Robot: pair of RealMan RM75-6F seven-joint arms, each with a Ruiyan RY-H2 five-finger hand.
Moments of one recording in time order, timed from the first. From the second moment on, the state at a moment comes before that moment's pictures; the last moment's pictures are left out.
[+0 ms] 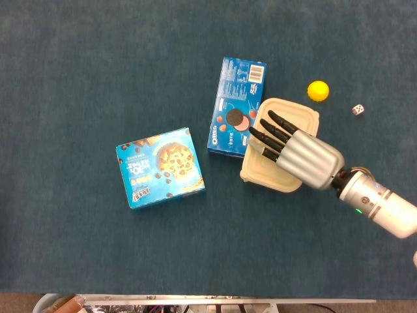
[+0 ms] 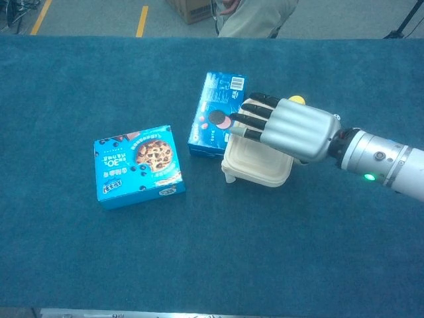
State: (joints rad) left arm 0.00 -0.89 0.07 -1.85 1.43 1.38 0.11; right arm 0.72 -1.43 -0.07 -1.57 -1.57 0.96 -0.83
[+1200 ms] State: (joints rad) left arm 0.01 -0.88 0.08 -1.86 1.43 1.40 0.10; right arm 0.76 -1.62 0.11 -1.50 -1.41 0.96 -0.98
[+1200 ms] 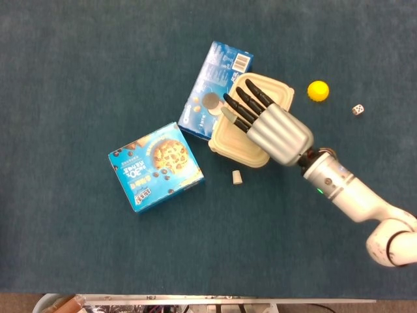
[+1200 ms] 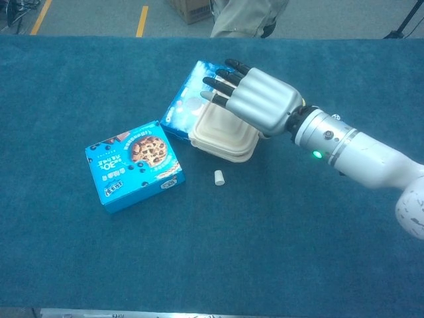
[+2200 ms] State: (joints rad) left arm 0.02 -0.86 0.08 -1.86 1.45 1.41 0.10; right arm 0.84 -1.61 0.15 -1.61 -1.22 0.92 -1.07
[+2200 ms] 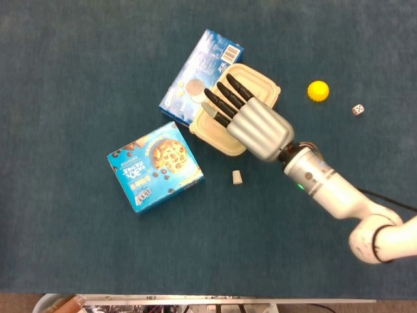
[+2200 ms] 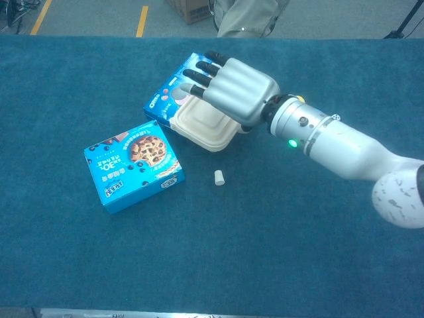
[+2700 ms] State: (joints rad) left arm 0.01 -0.86 0.08 -1.88 1.46 1.40 0.12; right arm 0.84 -1.39 0.04 -1.79 -1.48 0.83 -0.66
